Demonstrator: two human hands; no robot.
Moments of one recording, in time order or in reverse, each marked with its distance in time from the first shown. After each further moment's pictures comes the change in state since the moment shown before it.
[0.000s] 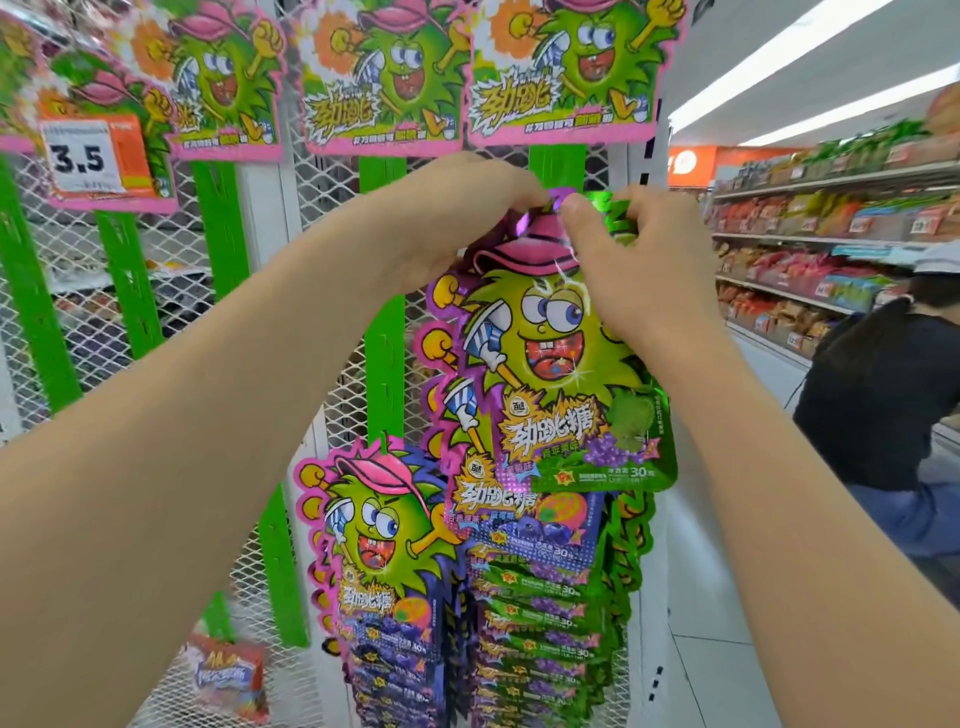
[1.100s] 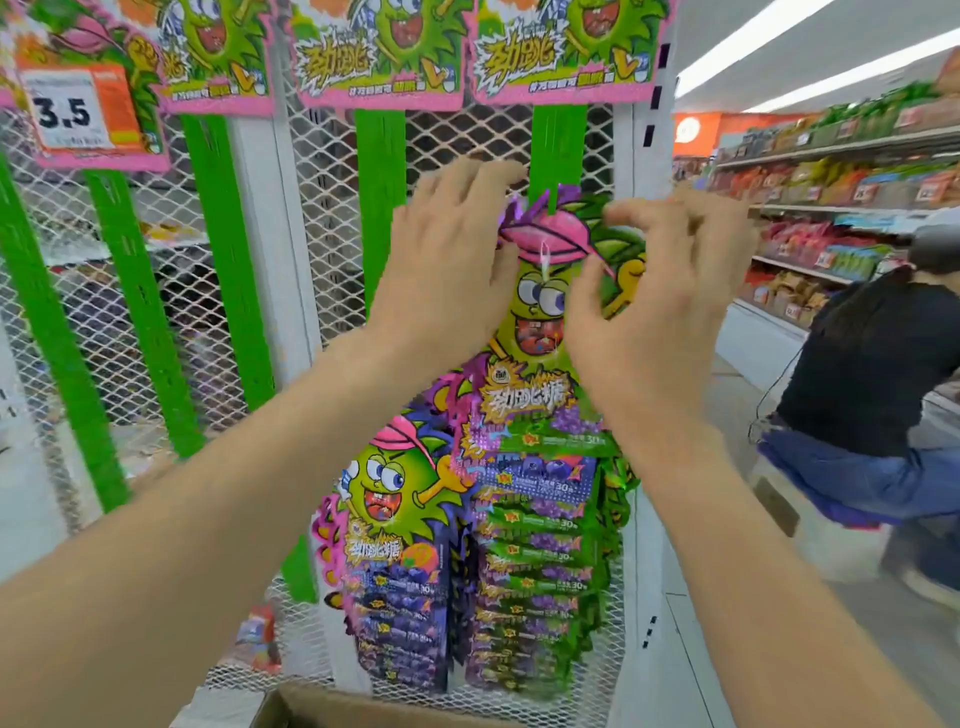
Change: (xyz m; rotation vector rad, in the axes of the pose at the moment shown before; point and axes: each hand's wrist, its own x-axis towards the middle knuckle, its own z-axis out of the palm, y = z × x) left_hand -0.032 -0.083 0.015 0.783 0.398 0.677; right_hand -0.076 0.016 0.006 -0.179 0.384 -0.355
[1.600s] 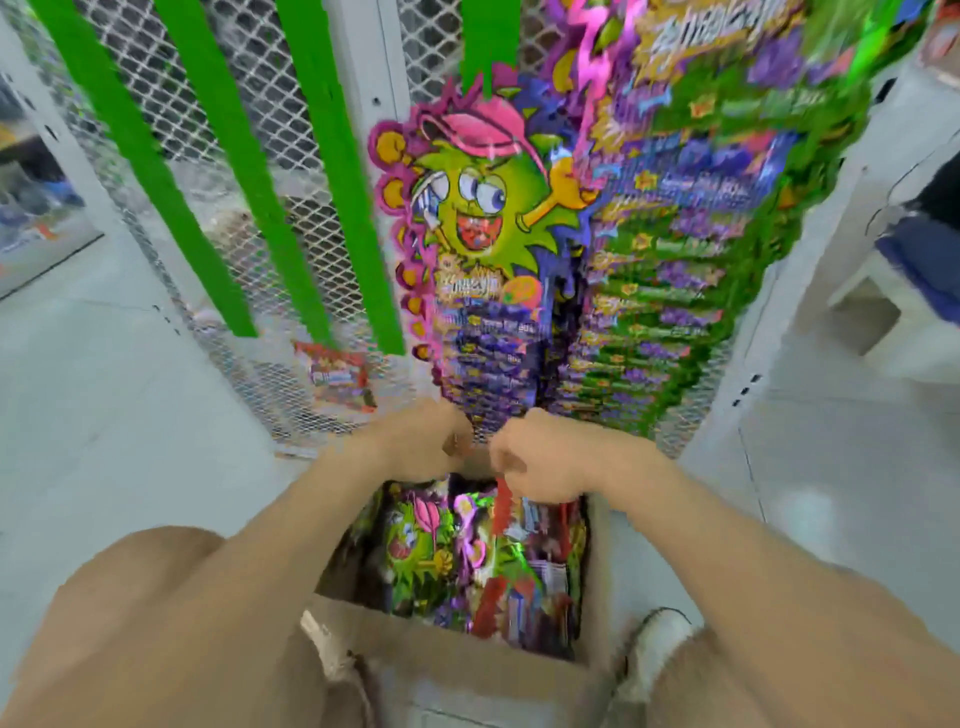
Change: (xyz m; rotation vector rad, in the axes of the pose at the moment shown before) left_hand -0.378 -0.096 0.042 -0.075 -1.357 -0.360; right_hand -0.310 -0.060 -0.009 0.135 -2.042 -0.041
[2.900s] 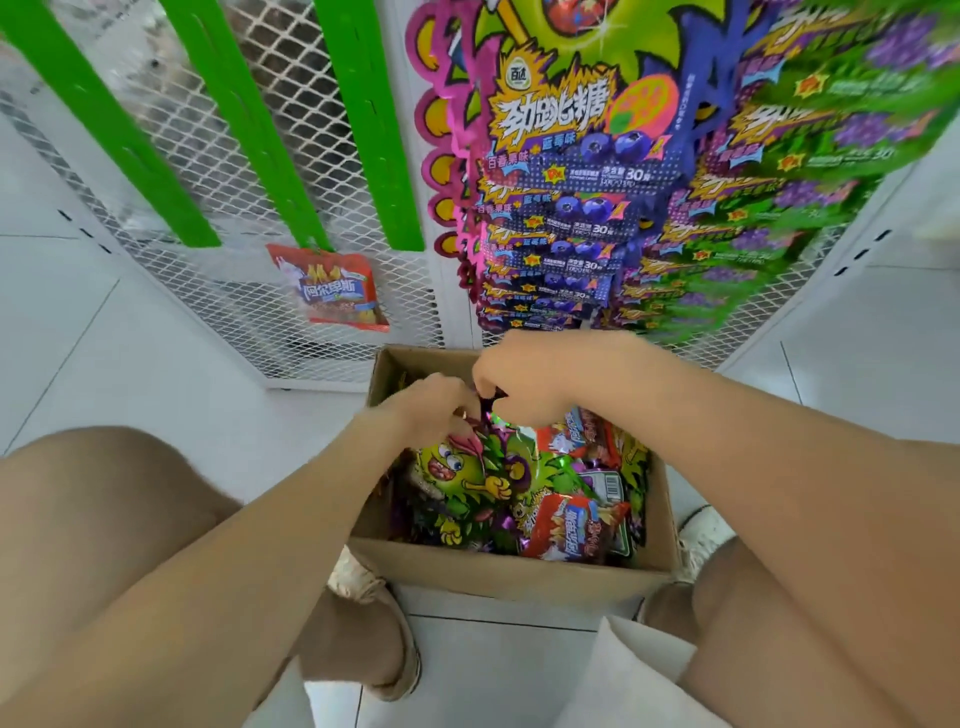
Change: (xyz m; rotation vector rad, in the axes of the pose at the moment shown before) left_hand 0.054 -0.120 0.128 -0.072 -0.184 0.050; right_hand 0.097 -0.046 0.029 -0.111 -0.210 0.017
